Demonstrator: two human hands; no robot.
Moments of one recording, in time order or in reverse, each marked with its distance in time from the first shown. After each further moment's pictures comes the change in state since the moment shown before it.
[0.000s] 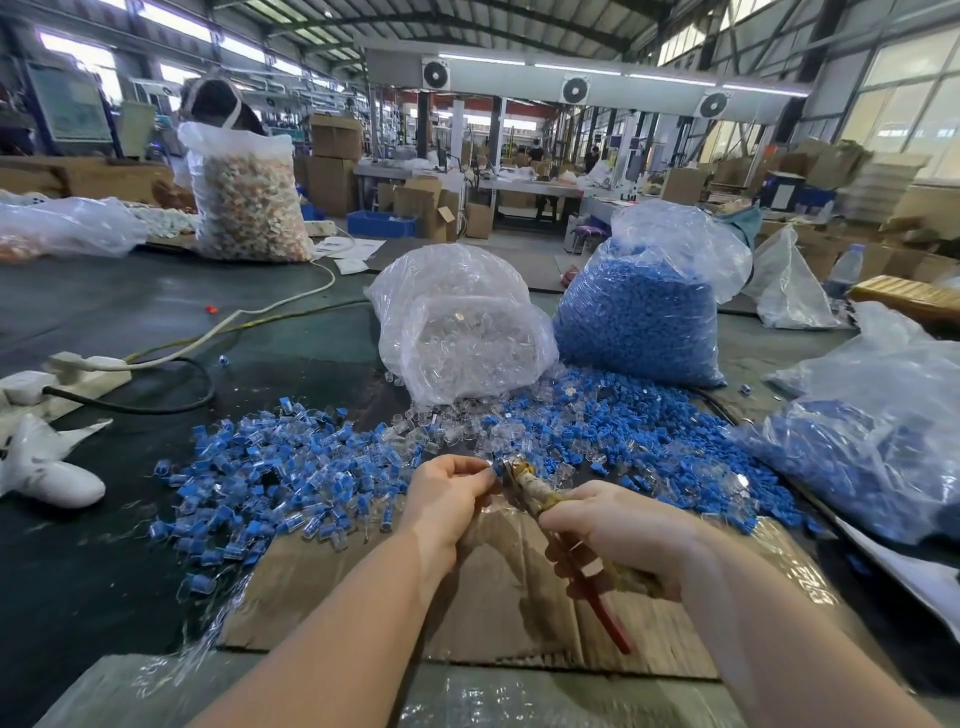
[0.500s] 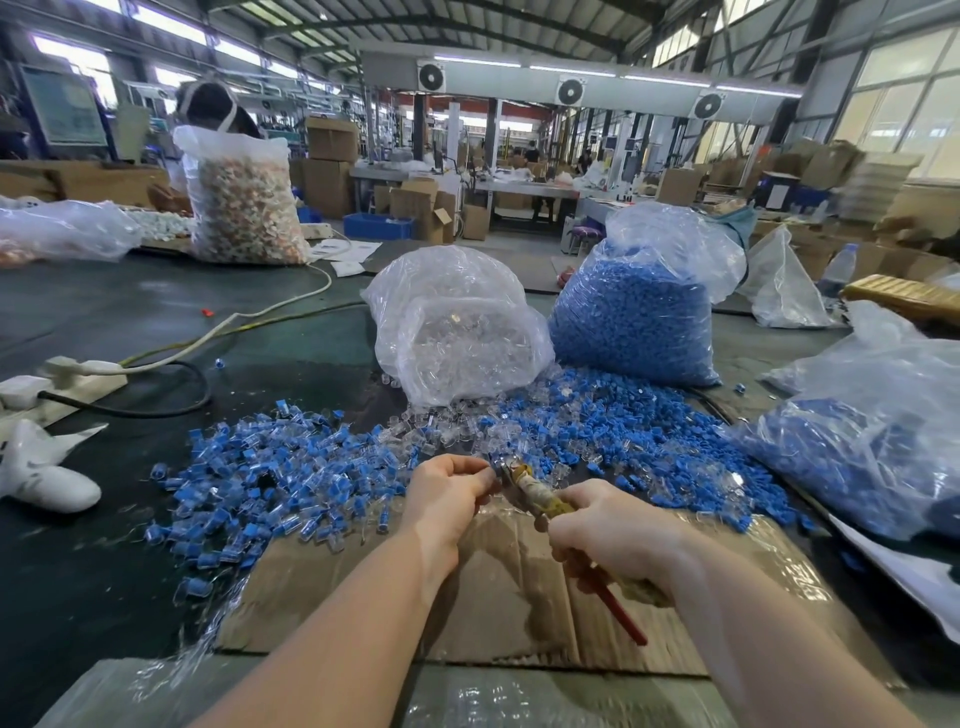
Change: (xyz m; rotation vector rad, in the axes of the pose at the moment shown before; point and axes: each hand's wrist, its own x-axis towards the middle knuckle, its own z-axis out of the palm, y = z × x) left_hand -0.001 0.001 0.004 0.015 0.026 0.016; right_hand -0.004 0.000 0.000 -0.175 0.078 -0.038
